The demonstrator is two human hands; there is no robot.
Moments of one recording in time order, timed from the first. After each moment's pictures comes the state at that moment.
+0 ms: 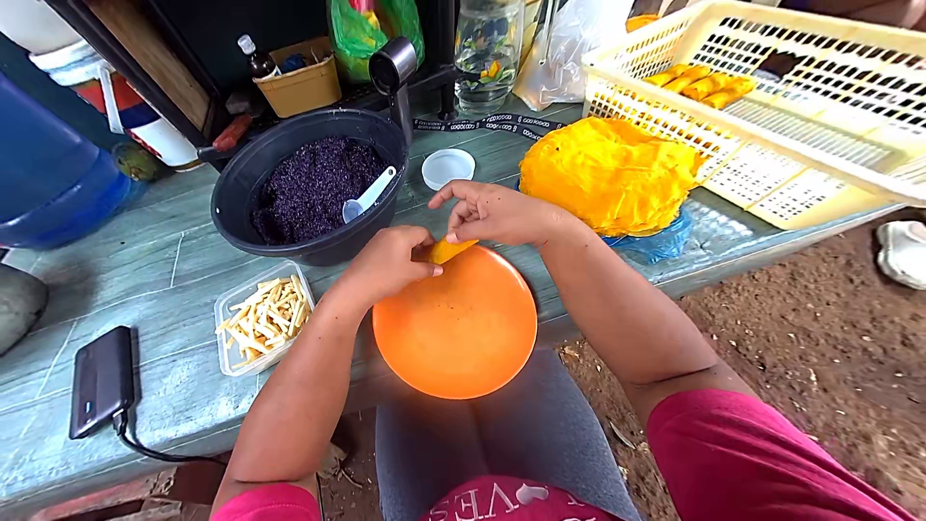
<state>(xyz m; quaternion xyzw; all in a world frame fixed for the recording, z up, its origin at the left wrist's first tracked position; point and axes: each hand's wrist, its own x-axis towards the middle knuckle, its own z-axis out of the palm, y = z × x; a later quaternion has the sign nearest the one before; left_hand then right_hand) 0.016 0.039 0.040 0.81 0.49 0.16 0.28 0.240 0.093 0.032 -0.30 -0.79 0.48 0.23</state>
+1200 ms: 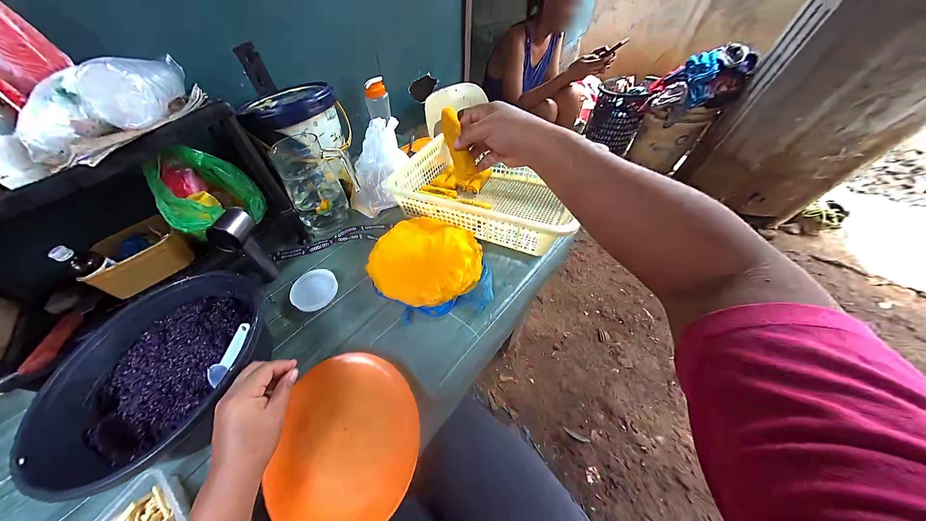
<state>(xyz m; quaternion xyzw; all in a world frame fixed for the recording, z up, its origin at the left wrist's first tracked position) 0.019 0.043 0.016 0.80 0.48 0.34 0.08 0.501 0.131 0.156 -0.60 -0.55 0.36 0.46</state>
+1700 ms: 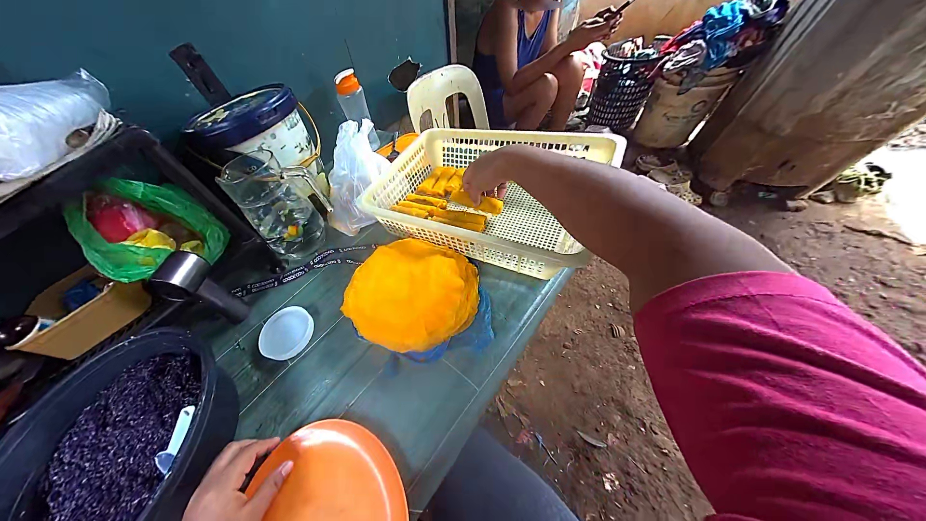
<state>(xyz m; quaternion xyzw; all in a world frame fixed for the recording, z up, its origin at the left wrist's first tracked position) 0.020 0.050 0.022 0.82 0.54 0.12 0.18 0.585 0.237 0.076 -0.75 -0.59 0.30 0.01</state>
